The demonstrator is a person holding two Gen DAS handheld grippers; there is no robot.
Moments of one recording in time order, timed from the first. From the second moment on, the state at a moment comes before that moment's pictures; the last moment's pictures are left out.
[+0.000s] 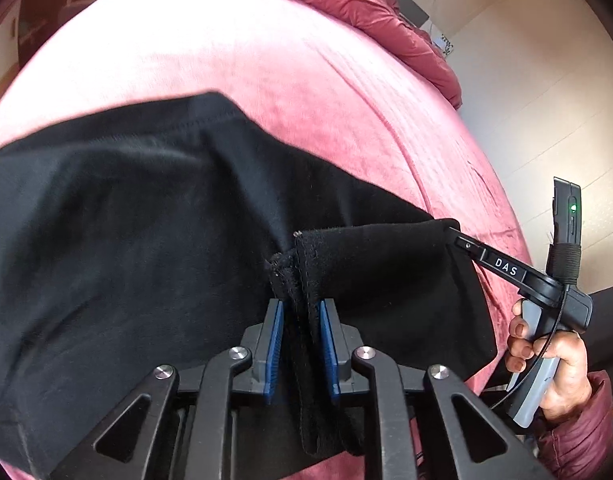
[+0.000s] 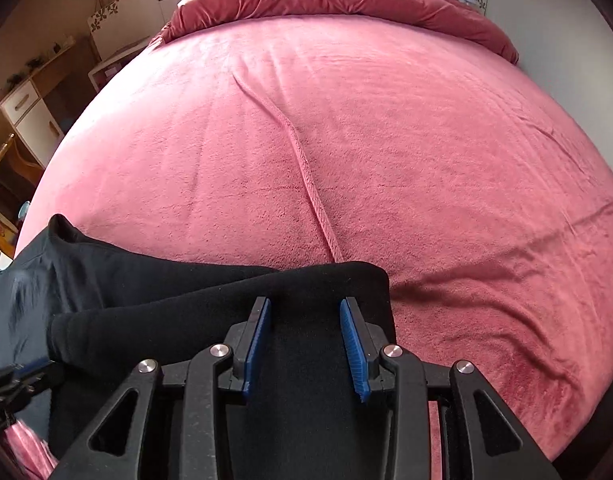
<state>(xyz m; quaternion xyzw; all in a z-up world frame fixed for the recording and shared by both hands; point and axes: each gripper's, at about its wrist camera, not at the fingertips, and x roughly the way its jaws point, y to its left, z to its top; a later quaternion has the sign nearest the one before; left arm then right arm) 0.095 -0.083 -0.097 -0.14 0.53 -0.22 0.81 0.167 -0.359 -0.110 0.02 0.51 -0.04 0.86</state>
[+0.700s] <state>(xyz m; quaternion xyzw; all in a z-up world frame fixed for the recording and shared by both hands) 0.044 -0.040 -0.057 -0.09 0.46 -0.12 0.88 0.091 -0.273 -0.094 0.00 0.48 0.10 0.87</state>
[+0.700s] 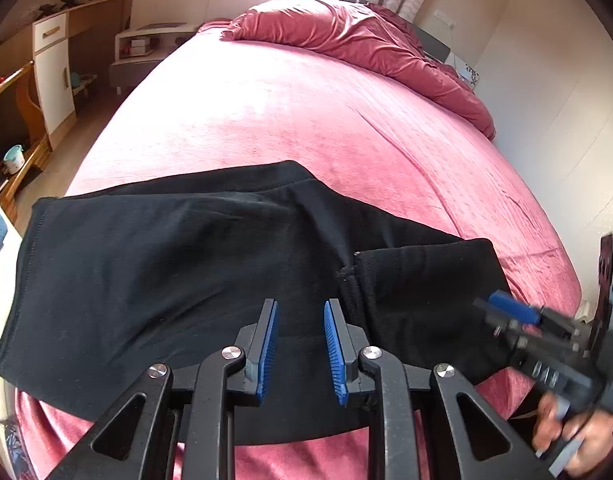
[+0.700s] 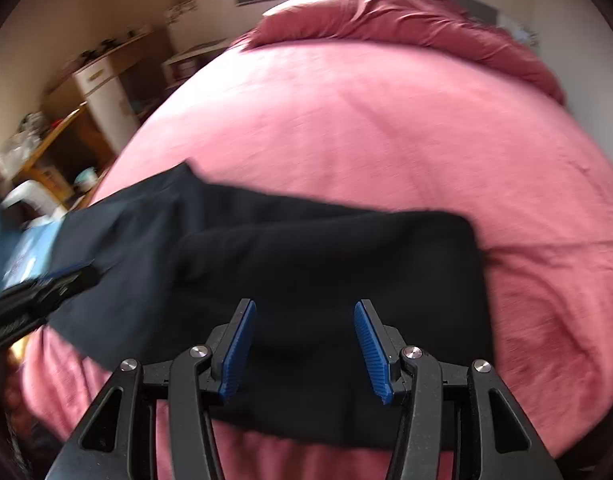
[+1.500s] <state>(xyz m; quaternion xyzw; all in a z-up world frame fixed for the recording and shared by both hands) 0.028 0.073 -0.070 -0.26 0.49 -0.07 0.83 0.110 -0.208 -0.144 -0.04 0.51 0.10 0.85</state>
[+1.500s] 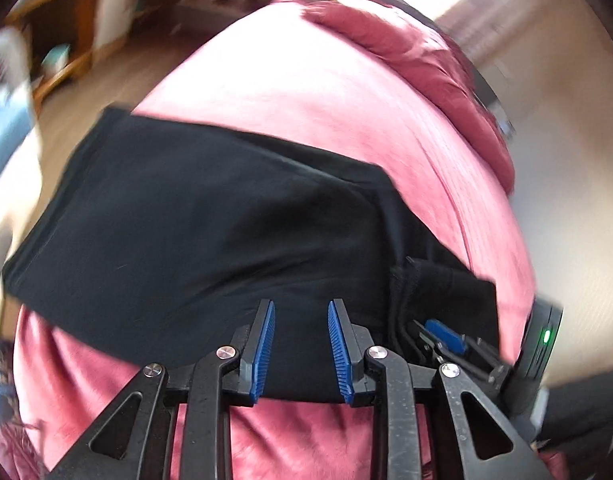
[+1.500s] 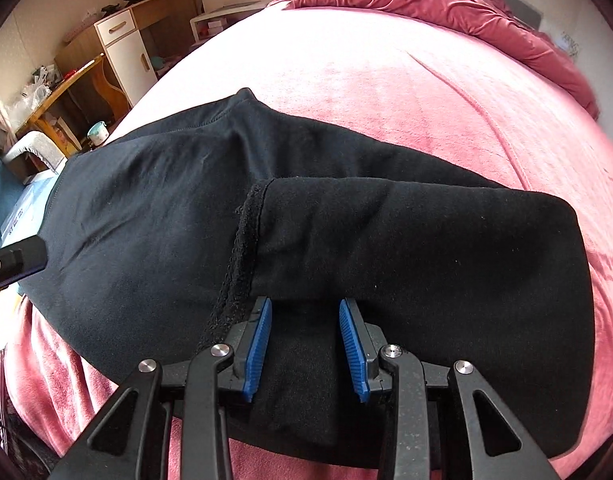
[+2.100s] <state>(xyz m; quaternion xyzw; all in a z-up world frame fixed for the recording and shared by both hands) -0.035 0.265 -0.119 -0.51 0.45 0.13 0.72 0.107 -0.238 -0.142 0.02 0.51 0.11 0.85</state>
